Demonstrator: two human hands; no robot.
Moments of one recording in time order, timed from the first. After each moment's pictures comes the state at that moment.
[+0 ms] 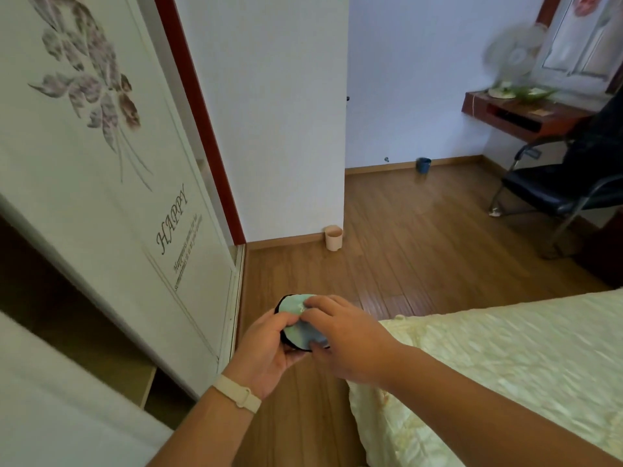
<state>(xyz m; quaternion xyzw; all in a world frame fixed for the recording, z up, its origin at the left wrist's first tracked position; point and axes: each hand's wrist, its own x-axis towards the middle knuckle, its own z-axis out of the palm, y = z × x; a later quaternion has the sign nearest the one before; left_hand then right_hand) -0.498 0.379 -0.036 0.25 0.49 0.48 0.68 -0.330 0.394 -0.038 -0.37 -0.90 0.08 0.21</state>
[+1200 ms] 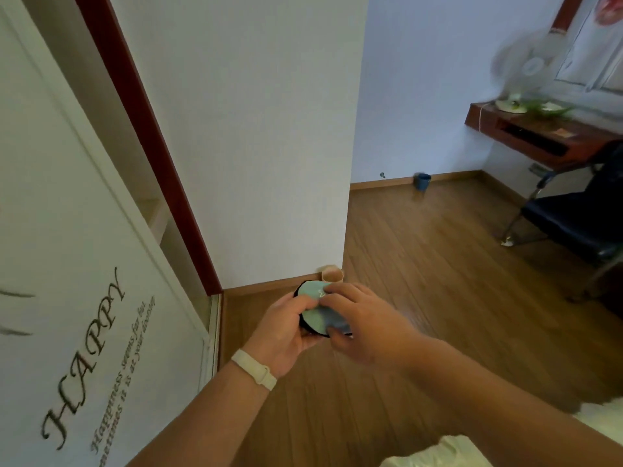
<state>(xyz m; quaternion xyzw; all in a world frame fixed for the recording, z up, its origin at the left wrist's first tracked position) -0.546 0.886 -0.034 0.27 0.46 0.44 0.72 -0.378 0.876 -0.024 -0.45 -0.87 0.08 0.18</state>
